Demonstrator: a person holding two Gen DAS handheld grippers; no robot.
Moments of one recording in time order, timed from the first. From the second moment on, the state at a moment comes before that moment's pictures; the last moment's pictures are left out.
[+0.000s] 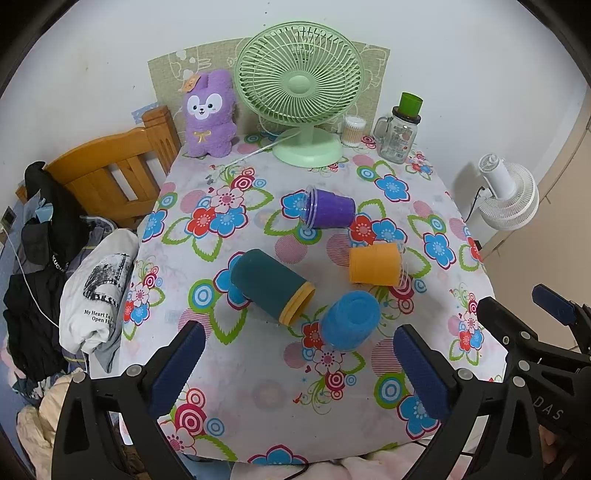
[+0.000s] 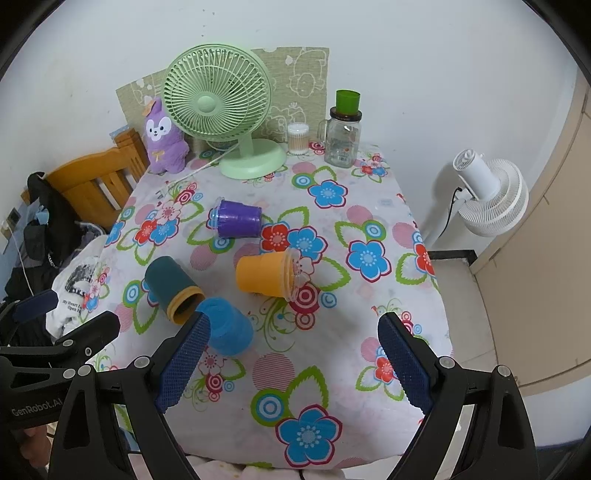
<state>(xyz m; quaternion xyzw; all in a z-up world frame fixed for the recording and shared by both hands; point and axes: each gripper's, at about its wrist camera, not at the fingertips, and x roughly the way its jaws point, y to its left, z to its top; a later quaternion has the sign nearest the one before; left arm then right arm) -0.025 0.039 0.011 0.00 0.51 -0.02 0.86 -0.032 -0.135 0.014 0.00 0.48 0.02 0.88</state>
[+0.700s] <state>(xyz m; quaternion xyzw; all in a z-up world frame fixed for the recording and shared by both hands) -0.024 0.040 0.010 0.00 0.51 -0.02 0.86 -0.031 -0.137 0.013 0.00 0.48 0.02 0.88</state>
